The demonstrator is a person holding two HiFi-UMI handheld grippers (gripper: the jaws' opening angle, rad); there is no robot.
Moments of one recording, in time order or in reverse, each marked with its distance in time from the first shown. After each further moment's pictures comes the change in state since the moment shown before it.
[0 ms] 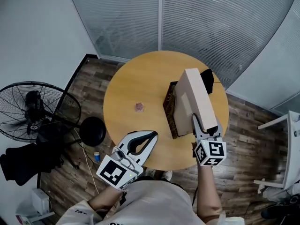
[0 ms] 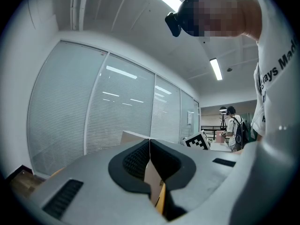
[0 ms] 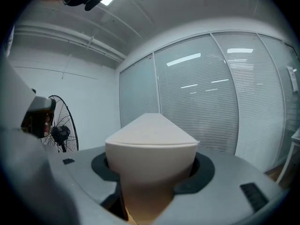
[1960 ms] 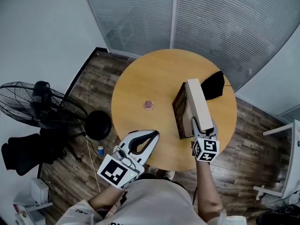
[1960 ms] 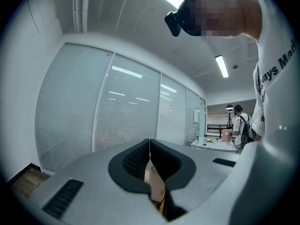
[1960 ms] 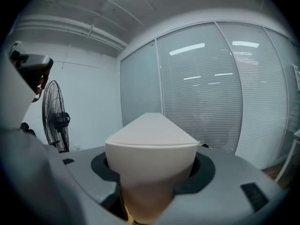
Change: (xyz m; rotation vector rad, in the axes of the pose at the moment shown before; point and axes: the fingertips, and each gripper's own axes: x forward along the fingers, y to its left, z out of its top) left arm -0.015 0.022 -0.005 -0.007 0.028 0.079; right arm 0.045 0.003 -0.092 -0.027 0.112 0.013
